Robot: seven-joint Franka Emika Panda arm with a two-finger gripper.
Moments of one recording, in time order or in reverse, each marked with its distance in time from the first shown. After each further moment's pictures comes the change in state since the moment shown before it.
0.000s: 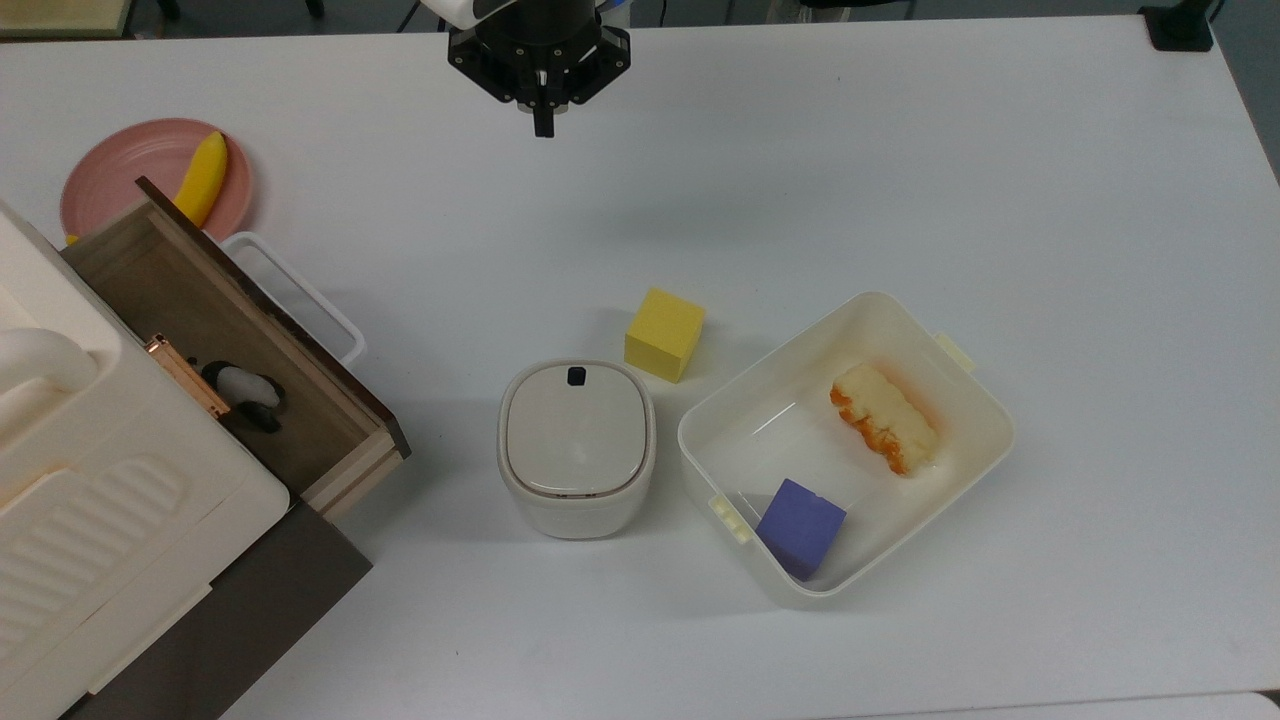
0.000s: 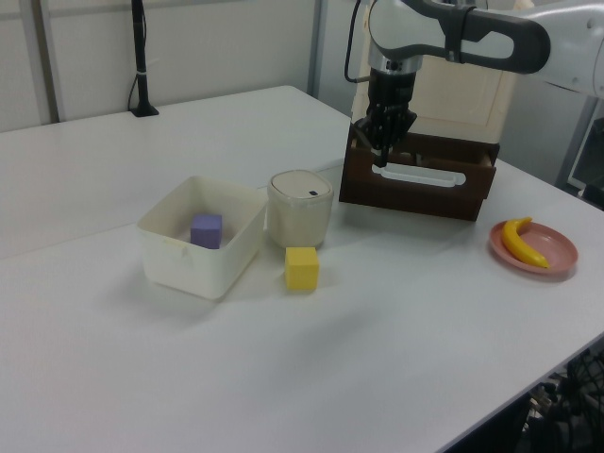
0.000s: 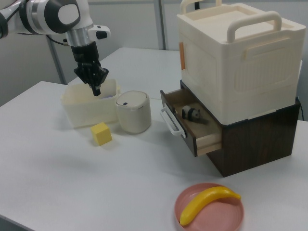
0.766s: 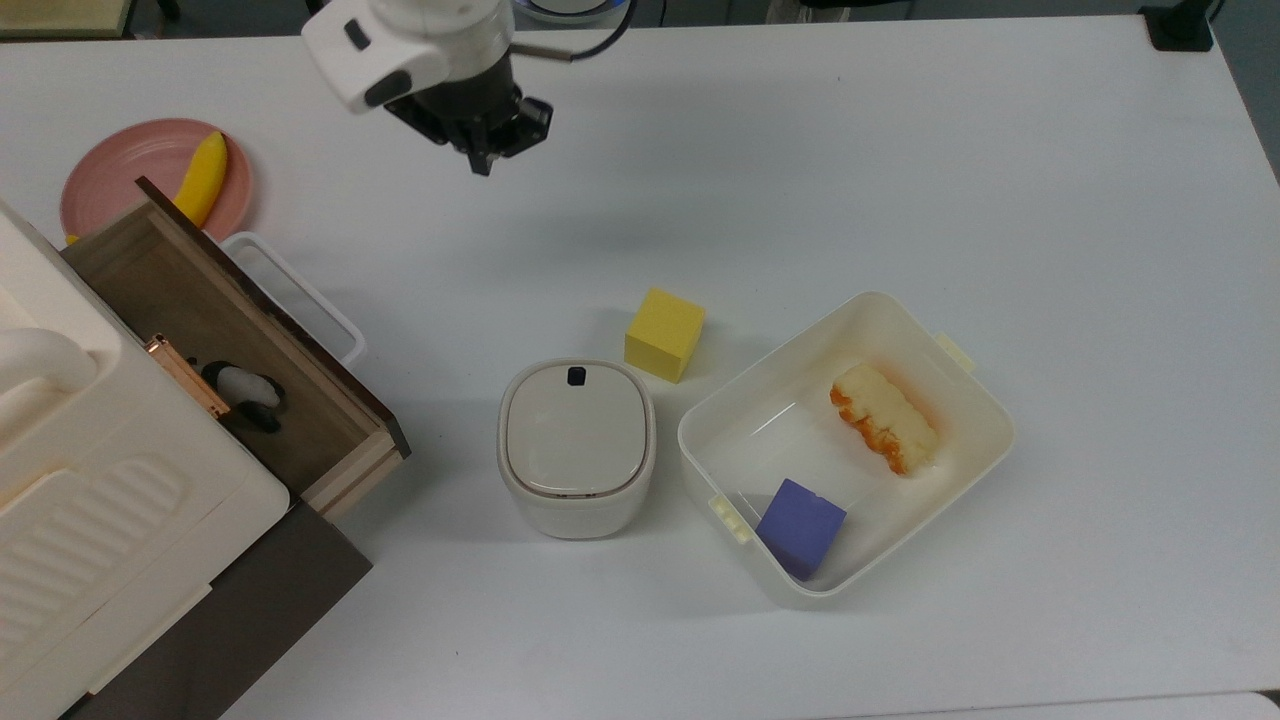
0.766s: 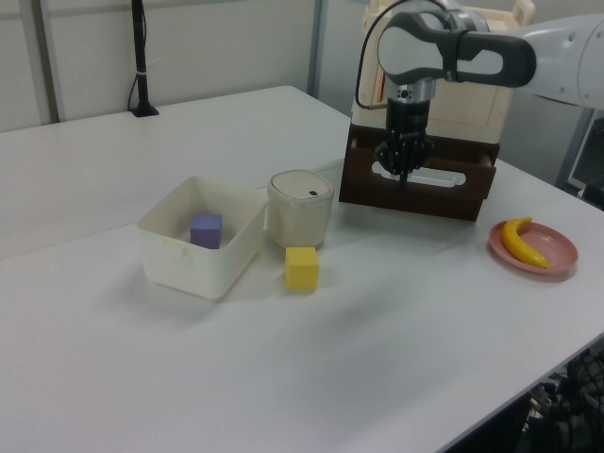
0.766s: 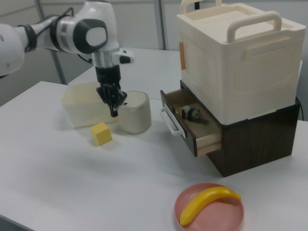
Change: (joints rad) arm -0.104 0.074 -0.005 -0.049 0.017 0.010 0.110
